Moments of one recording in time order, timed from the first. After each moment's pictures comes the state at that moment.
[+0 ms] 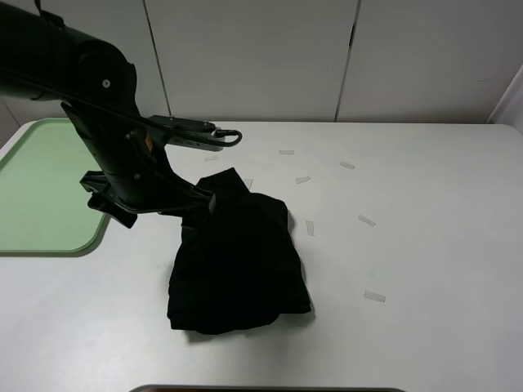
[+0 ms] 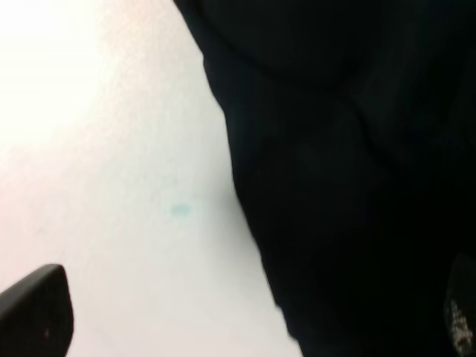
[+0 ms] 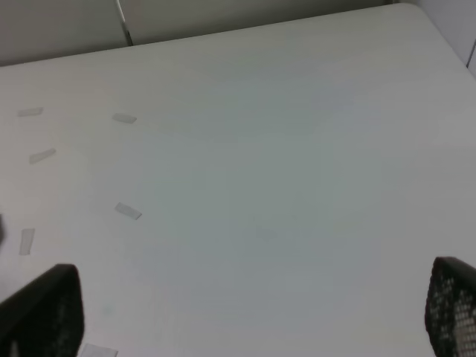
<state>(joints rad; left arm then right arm) -0.62 1.71 -1.00 0.06 0.66 -0.40 -0.08 0.00 -0.50 0.00 1.03 0.08</state>
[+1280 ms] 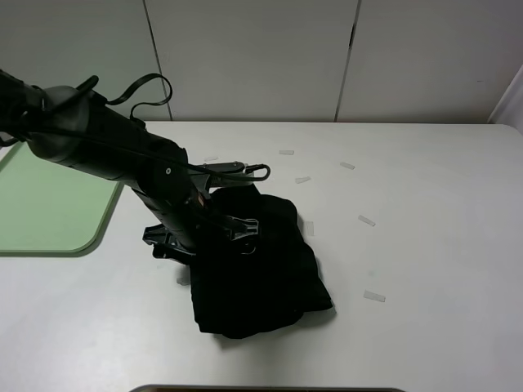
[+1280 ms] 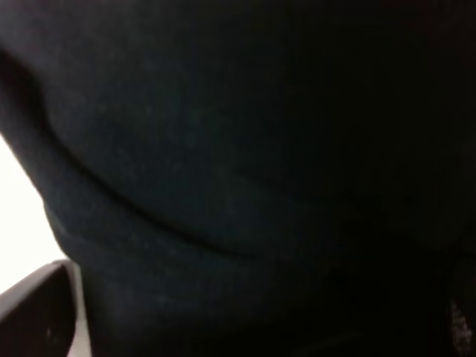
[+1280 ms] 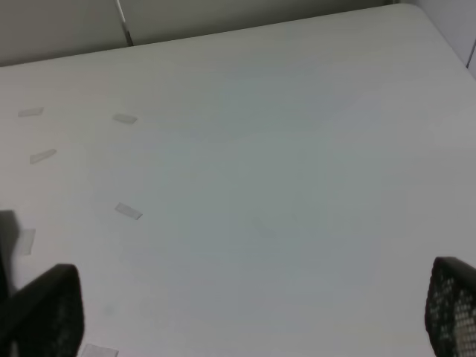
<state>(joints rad) -0.71 1.96 -0.94 -0.14 0.23 -0.49 -0.08 0.00 -0.50 0.00 1.03 0.08</state>
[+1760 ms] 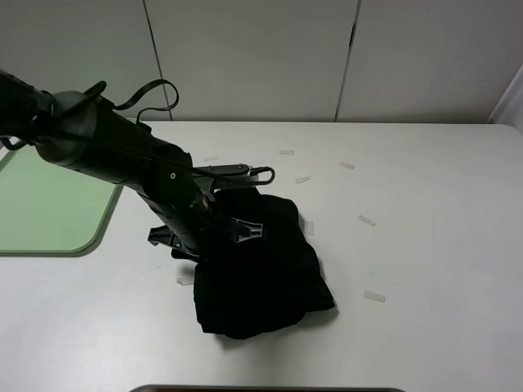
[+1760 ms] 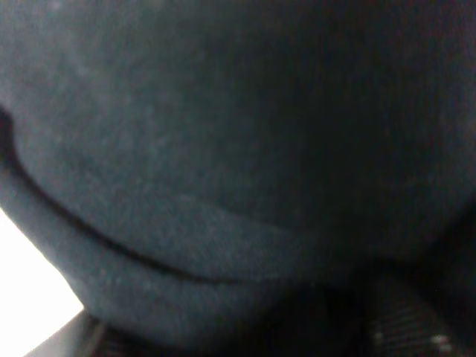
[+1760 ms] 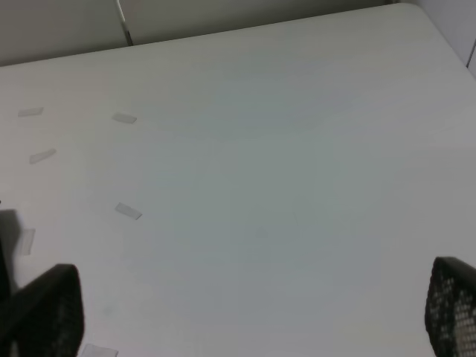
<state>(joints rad) -0.71 1.97 -0.94 -0.13 0.21 -0.49 -0.08 0.00 -0.50 0.00 1.03 0.08</state>
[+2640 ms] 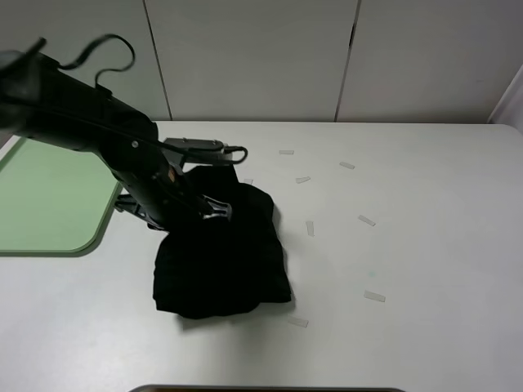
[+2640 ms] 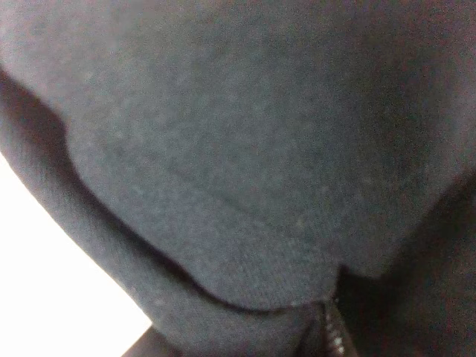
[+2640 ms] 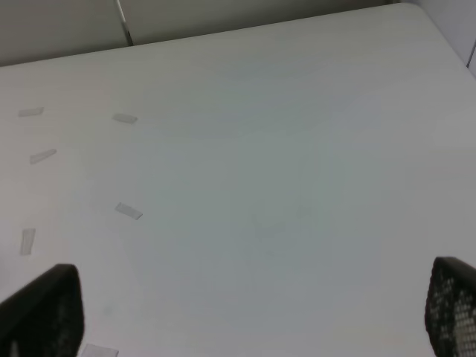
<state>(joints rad) -0.57 1.84 -0.94 0.12 0.34 -0.49 -0.08 0.00 -0.50 0.01 1.03 0.08</state>
